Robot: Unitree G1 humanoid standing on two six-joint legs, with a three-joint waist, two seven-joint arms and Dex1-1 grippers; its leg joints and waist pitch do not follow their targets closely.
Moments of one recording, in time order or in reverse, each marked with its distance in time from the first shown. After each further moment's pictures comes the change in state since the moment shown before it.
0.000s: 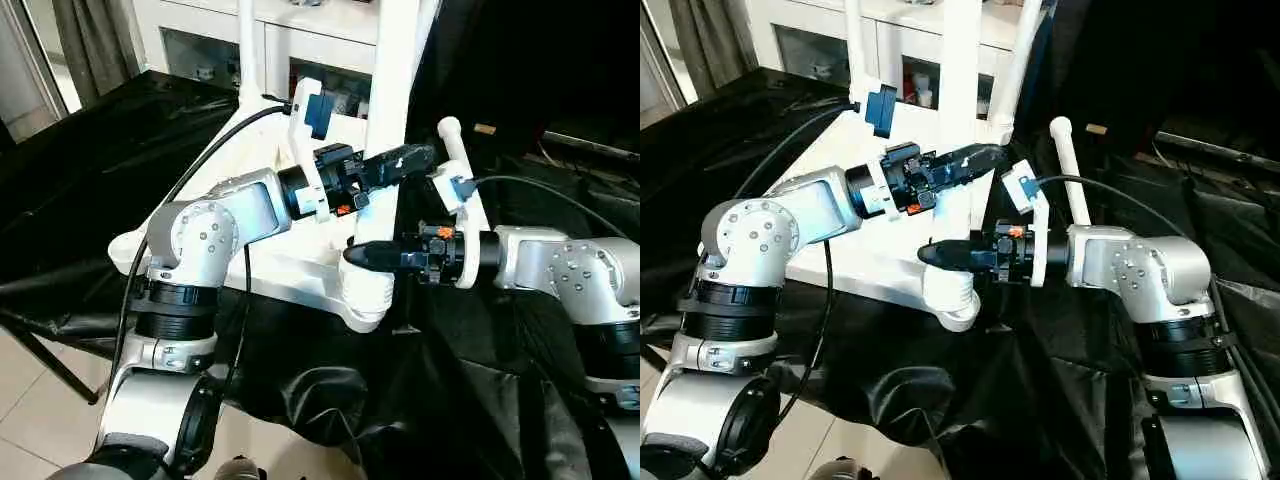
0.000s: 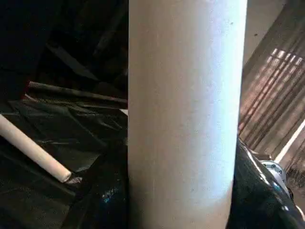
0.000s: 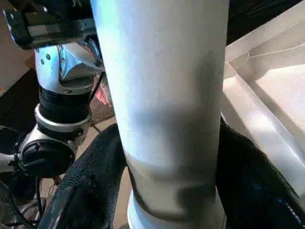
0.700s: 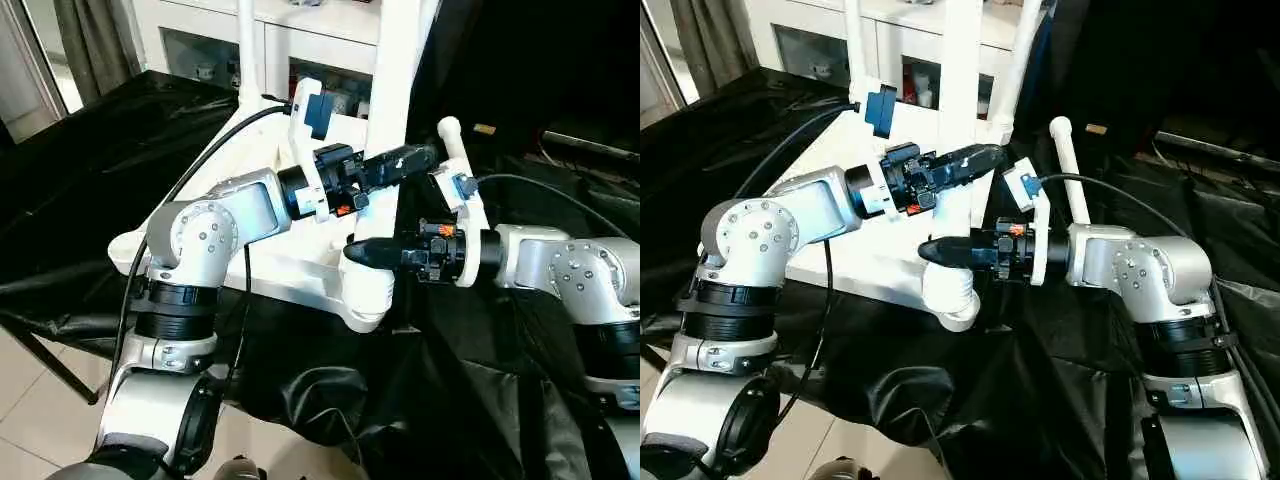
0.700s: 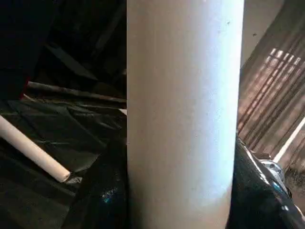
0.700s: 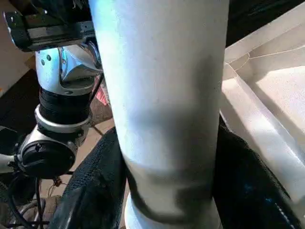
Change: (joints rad) left arm 0.000 0.000 0.001 -0.001 0.000 0.002 -0.004; right arm 0.000 0.004 0.001 -0.003 0.002 -0.003 -0.007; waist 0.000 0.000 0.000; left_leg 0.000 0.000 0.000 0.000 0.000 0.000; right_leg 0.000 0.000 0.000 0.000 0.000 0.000
